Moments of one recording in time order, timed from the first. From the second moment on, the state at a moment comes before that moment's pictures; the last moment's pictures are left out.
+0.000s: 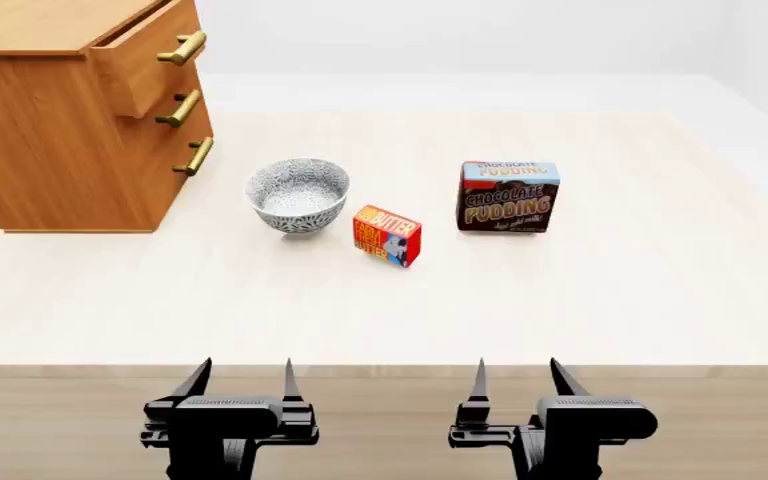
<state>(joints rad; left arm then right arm) 0.00 0.00 0.00 0.00 0.00 0.00 0.00 0.00 0.00 0.00 0.00 0.00 0.00 0.00</state>
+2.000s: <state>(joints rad) 0.05 -0.18 0.10 0.57 -0.23 -0.43 -0.24 0.10 0.17 -0.13 -0.20 0.22 0.18 0.11</state>
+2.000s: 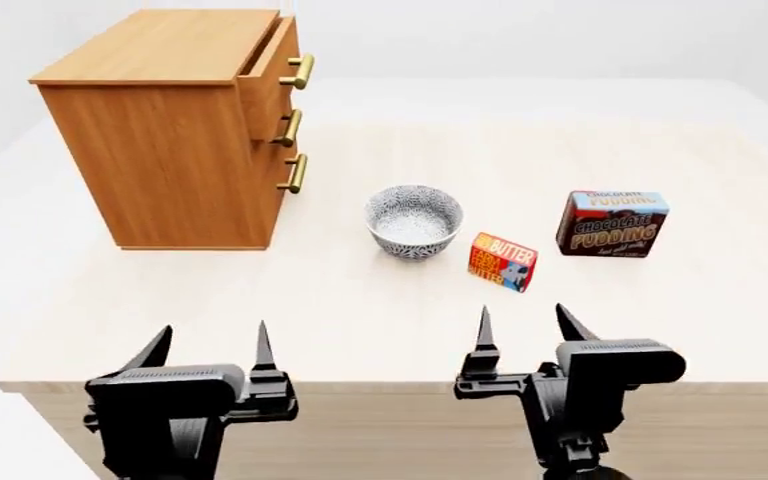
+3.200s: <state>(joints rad) -0.41 -0.80 0.43 1.04 -1.09 -0.57 -1.18 0.34 0.27 -0.12 -0.58 0.35 0.65 0.21</state>
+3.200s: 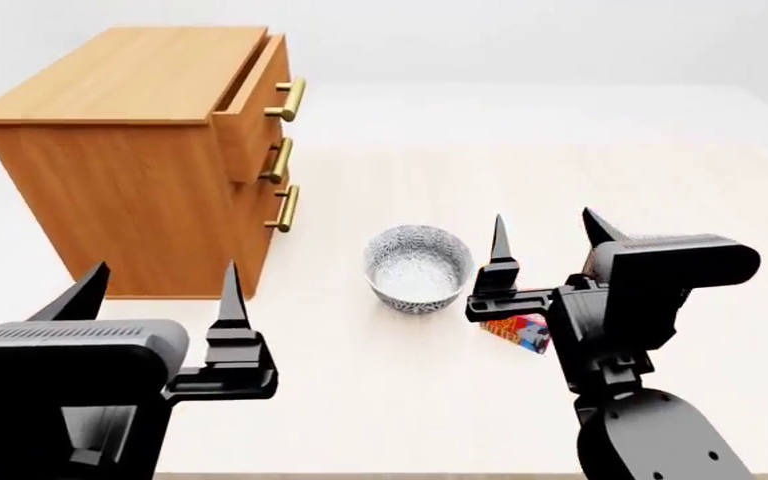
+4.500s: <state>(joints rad) -0.85 -1.03 1.06 1.05 -1.11 -0.20 -1.36 0.31 0.30 -0.11 -0.62 0.39 0.62 0.23</state>
